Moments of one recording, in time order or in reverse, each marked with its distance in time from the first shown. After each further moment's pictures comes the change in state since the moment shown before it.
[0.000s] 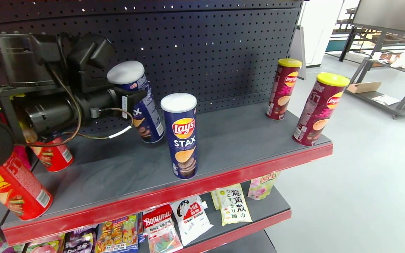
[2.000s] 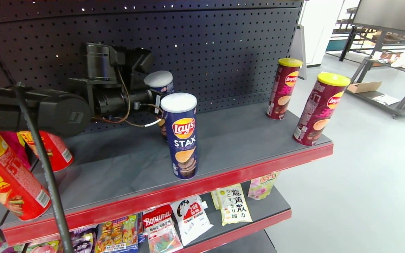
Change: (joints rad) left arm -0.013 0.293 -0.306 0.111 -0.076 -0.016; right arm 0.000 0.000 0.000 0.000 0.000 0.000
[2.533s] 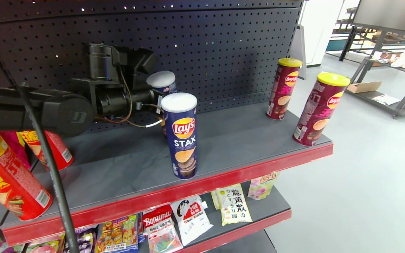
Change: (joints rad) left arm -0.004 0.010 -0.008 0.002 -0.027 0.007; right arm 0.000 0.000 0.000 0.000 0.000 0.000
